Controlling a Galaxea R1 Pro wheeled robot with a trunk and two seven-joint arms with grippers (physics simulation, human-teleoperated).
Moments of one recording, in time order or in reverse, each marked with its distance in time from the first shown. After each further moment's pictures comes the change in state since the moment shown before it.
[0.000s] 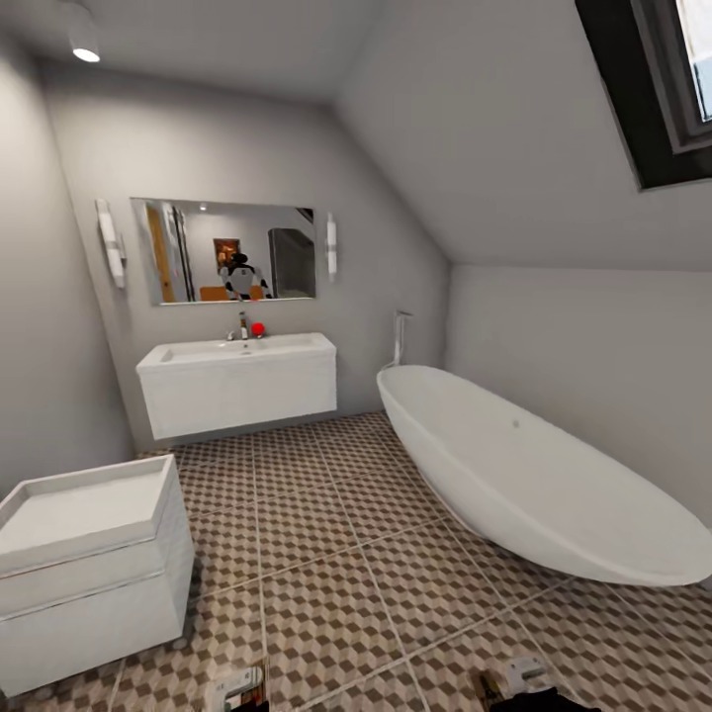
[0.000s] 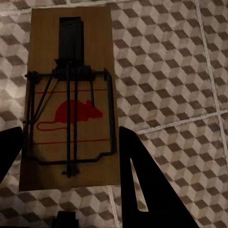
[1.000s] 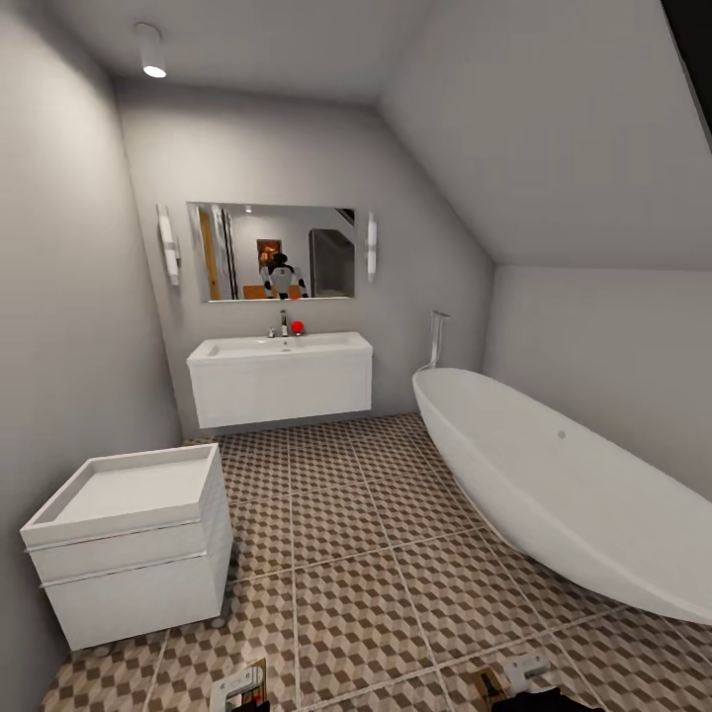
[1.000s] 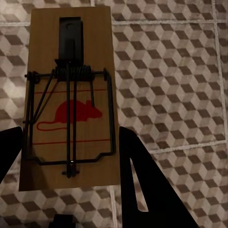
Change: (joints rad) left arm 0.000 -0.002 -0.001 0.000 -0.003 0.000 0.000; right arm 0.000 -0.008 0.000 0.000 0.002 -0.013 0.000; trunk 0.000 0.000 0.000
